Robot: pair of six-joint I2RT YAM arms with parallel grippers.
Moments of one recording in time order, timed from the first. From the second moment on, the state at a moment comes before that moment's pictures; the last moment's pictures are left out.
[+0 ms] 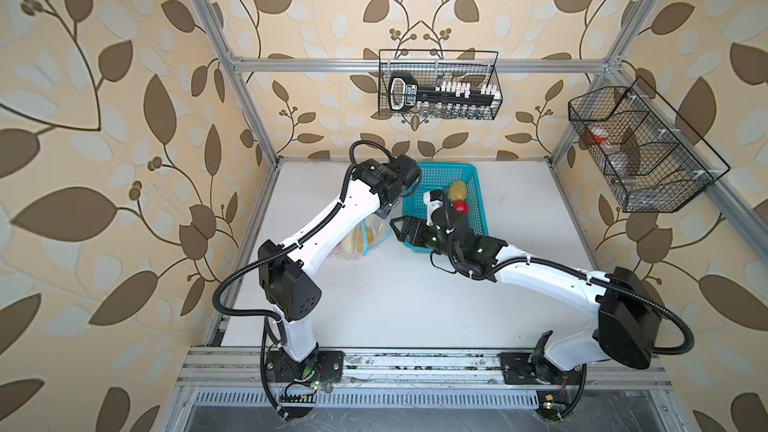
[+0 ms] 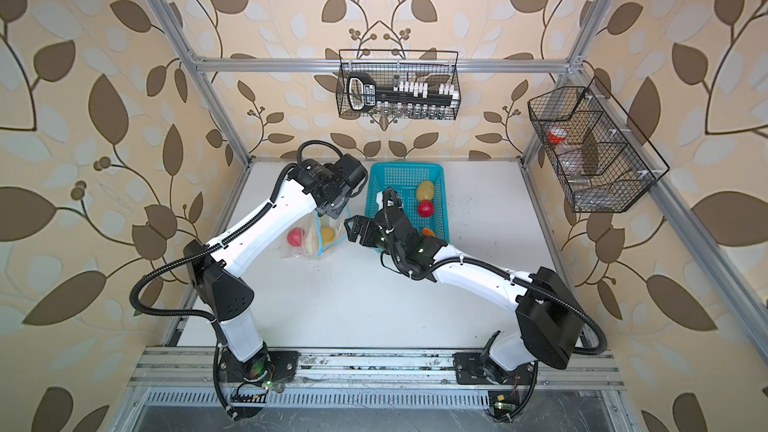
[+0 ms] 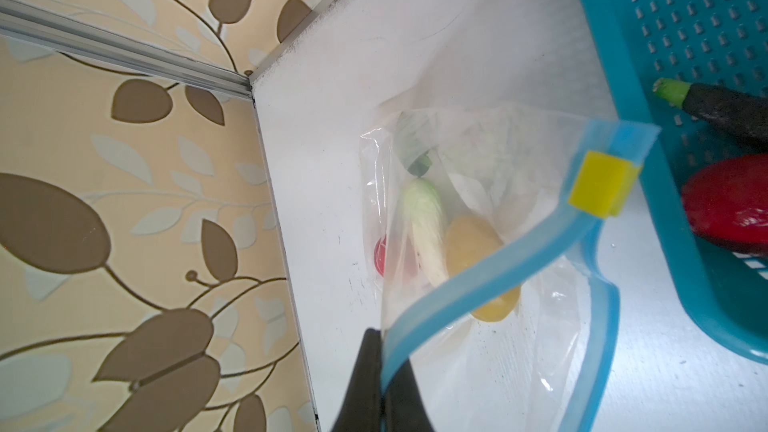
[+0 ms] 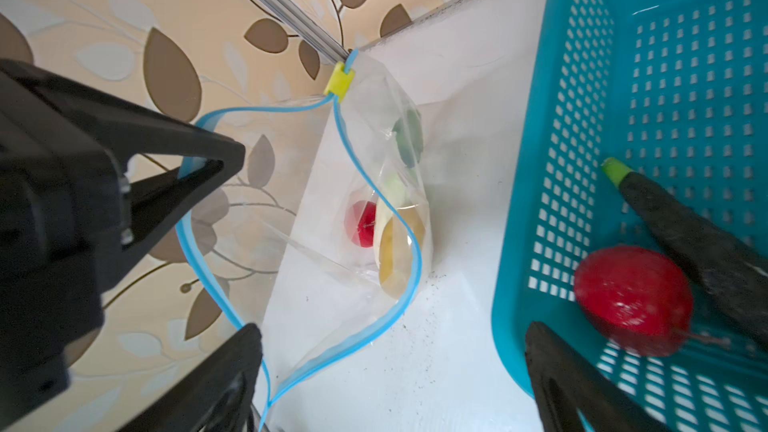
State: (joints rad) left arm -0.66 1.79 1.91 -1.38 -0.65 -0.17; right arm 0.84 1.46 1.02 -0.03 0.14 0.83
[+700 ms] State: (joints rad) left arm -0.66 1.79 1.89 -1.37 -0.66 -0.17; right arm 0.74 1.50 1.33 -0.56 0.49 0.75
